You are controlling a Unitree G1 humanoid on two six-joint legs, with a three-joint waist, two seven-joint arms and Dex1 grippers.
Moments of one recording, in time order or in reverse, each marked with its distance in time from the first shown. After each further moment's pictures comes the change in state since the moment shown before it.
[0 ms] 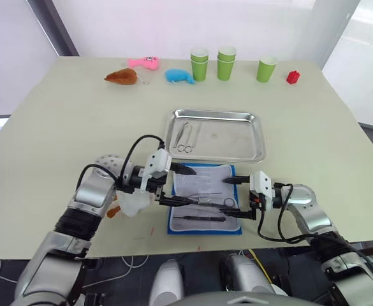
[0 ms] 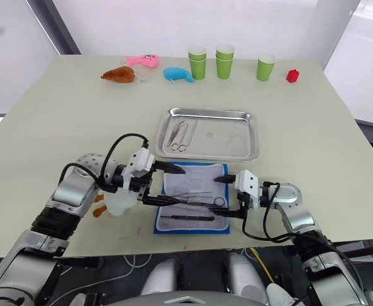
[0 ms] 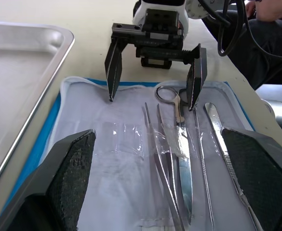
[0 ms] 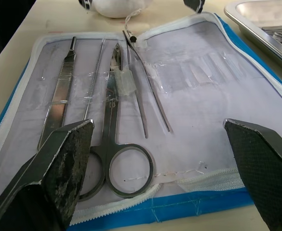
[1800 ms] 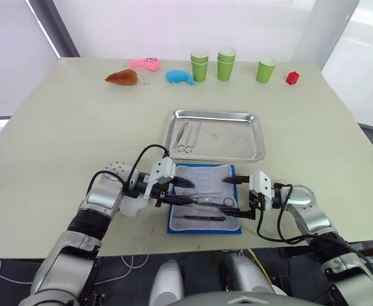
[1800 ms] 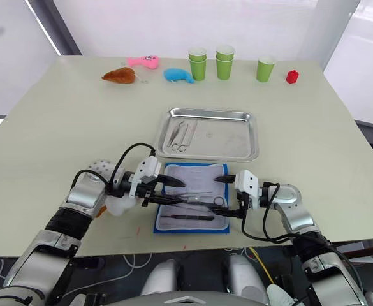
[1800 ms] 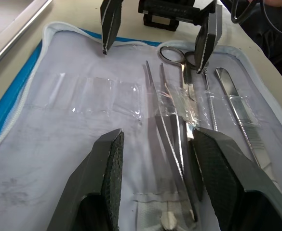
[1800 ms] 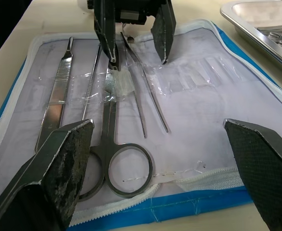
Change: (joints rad) left arm -0.001 -0.083 0.004 0.157 0.135 -0.051 -0.025; right arm 0.002 0.004 0.002 0.004 0.000 0.000 -0.019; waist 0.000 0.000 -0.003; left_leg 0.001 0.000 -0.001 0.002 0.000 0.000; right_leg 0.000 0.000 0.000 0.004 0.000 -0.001
